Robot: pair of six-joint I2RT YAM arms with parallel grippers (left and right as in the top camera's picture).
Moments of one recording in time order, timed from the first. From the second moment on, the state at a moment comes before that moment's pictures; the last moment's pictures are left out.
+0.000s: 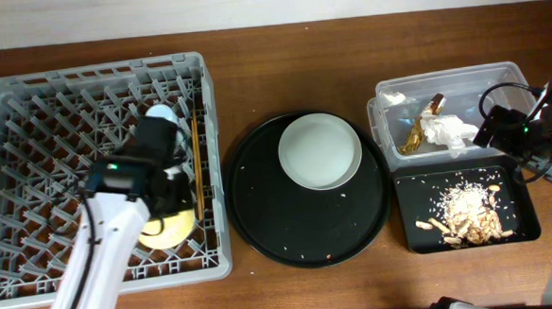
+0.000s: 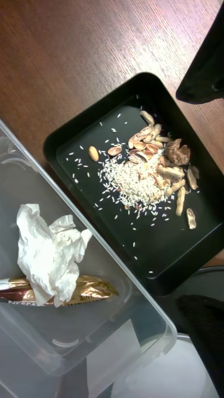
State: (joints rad) left arm -0.18 1.38 1.20 -1.21 -0.14 -0.34; right arm -0.40 1.43 1.48 -1.28 0.04 0.24
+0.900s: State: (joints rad) left arm -0.15 1.32 1.00 -0.99 -0.05 -0.36; right arm -0.40 1.43 1.48 -1.28 0.04 0.24
